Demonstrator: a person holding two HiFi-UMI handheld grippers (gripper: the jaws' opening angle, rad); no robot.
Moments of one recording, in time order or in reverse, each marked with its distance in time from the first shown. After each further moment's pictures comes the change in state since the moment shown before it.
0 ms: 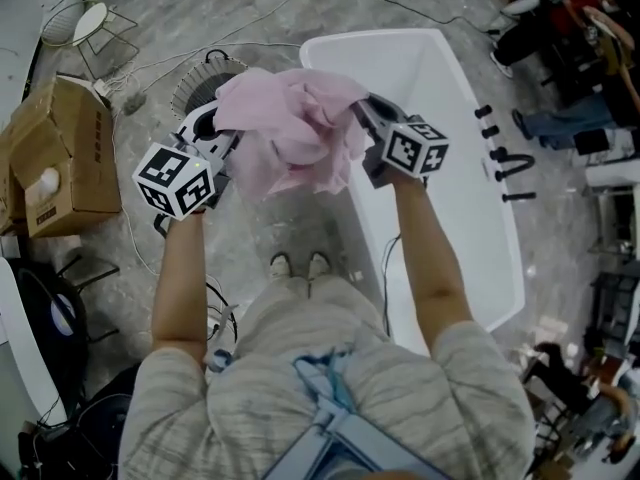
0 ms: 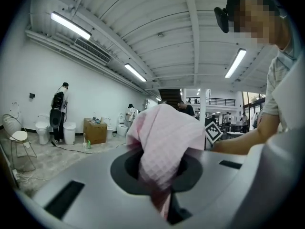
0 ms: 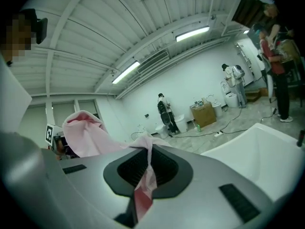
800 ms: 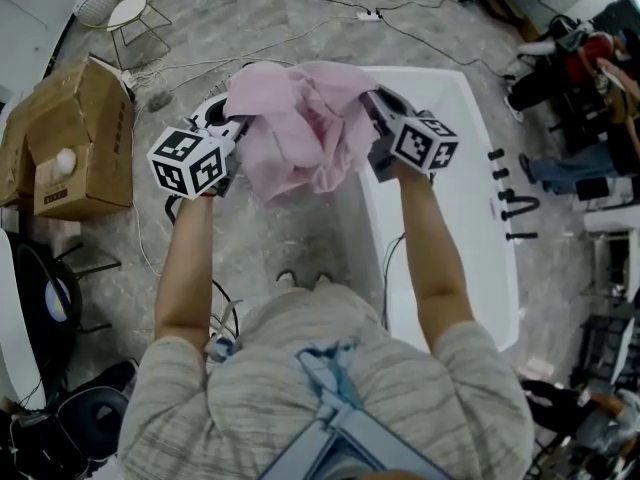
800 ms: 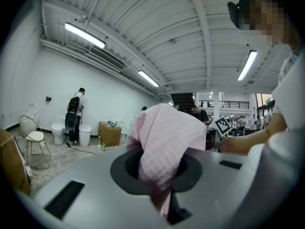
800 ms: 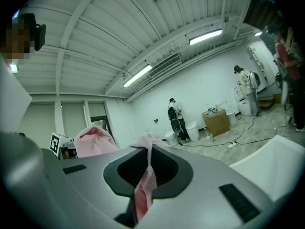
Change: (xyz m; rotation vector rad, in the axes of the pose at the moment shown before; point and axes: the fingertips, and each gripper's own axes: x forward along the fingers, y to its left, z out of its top) left arm -0.064 0.092 0.025 -0.051 -0.048 0.156; right arm 0.078 0.093 0.067 -0.081 -0.058 0.108
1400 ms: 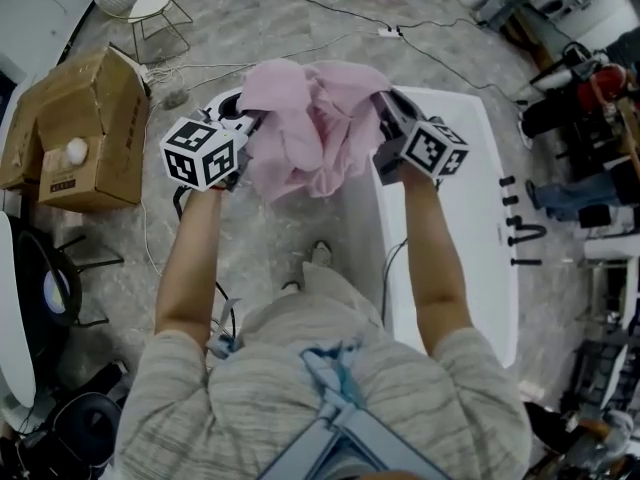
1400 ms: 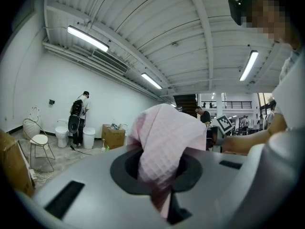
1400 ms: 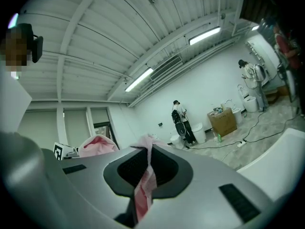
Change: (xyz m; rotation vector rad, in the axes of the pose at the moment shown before) left arm -0.015 0.065 0.020 0.001 -0.022 0.035; right arm 0.067 0.038 0.026 0.055 -0.048 0.059
